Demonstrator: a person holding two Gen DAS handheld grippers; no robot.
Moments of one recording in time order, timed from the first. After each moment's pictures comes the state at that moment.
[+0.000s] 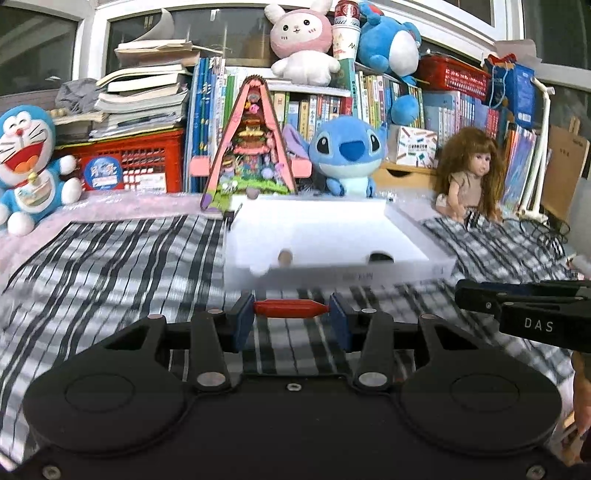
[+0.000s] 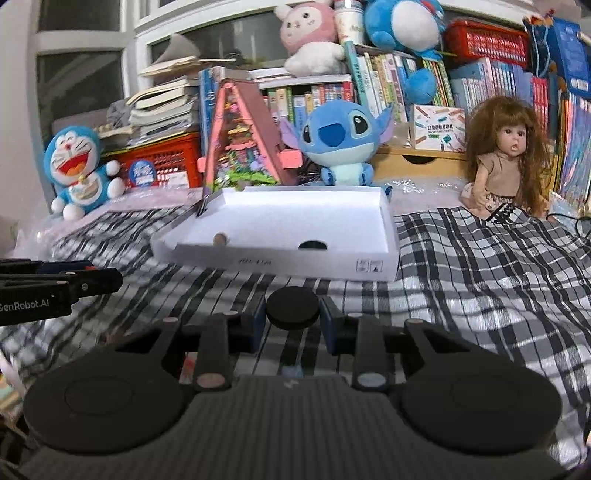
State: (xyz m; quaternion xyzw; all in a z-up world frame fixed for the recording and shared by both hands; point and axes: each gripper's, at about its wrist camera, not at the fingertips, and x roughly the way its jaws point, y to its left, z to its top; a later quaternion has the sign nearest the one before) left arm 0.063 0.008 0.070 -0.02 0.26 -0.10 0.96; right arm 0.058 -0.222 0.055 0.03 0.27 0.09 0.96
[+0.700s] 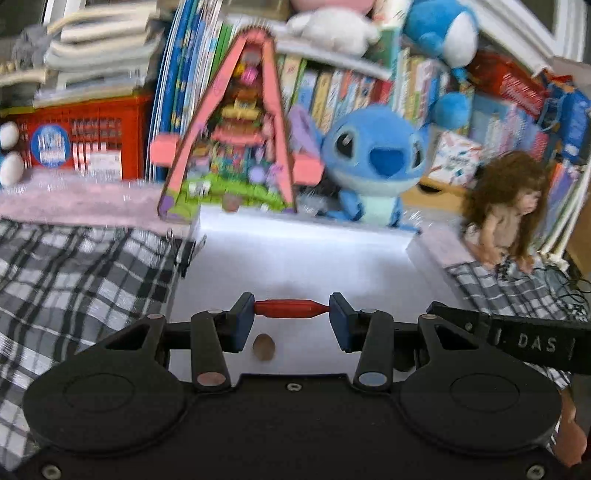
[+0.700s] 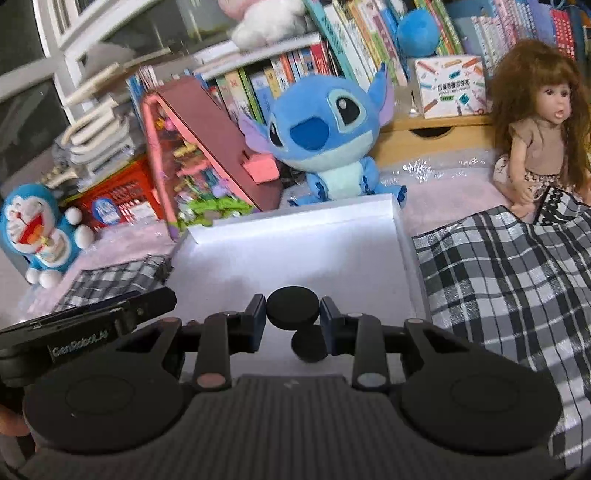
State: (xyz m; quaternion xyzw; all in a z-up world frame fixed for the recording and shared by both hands) left arm 0.254 -0.019 0.059 -0.09 0.33 -0.09 0.93; right arm 0.222 -0.231 0.075 0.11 0.35 0.09 0.92
